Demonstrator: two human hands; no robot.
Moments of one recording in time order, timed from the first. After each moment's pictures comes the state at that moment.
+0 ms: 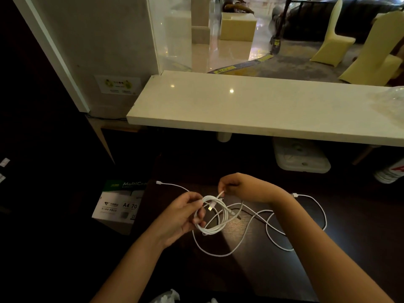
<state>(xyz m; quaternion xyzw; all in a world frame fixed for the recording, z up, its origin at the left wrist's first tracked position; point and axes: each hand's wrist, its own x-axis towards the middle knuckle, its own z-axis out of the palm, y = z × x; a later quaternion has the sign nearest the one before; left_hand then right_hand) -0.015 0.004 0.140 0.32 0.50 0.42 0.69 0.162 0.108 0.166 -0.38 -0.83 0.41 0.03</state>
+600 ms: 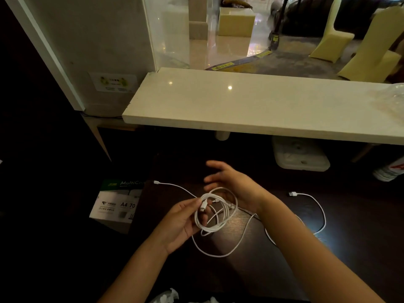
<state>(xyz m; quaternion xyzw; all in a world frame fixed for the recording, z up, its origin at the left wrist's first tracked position) -0.004 0.004 0.134 0.21 0.43 0.48 0.73 0.141 0.098 0.159 -0.40 -0.45 0.76 0.24</state>
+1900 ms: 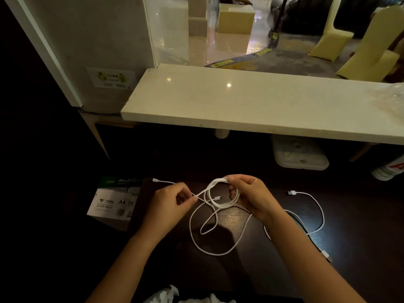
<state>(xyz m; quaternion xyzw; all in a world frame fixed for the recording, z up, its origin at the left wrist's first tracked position) -0.031 0.015 0.133 0.62 0.68 0.31 0.23 0.169 0.088 0.132 -0.47 -0.40 0.71 0.35</state>
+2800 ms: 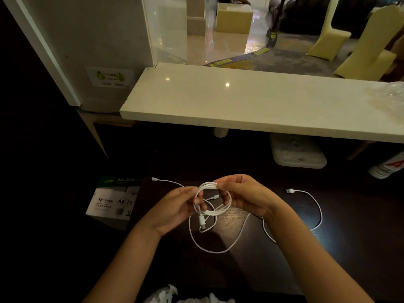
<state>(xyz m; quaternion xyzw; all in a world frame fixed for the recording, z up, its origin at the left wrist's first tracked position) -0.023 0.023 0.132 0.34 0.40 0.44 0.73 0.165 0.086 0.155 -0.39 -0.46 0.77 0.21</state>
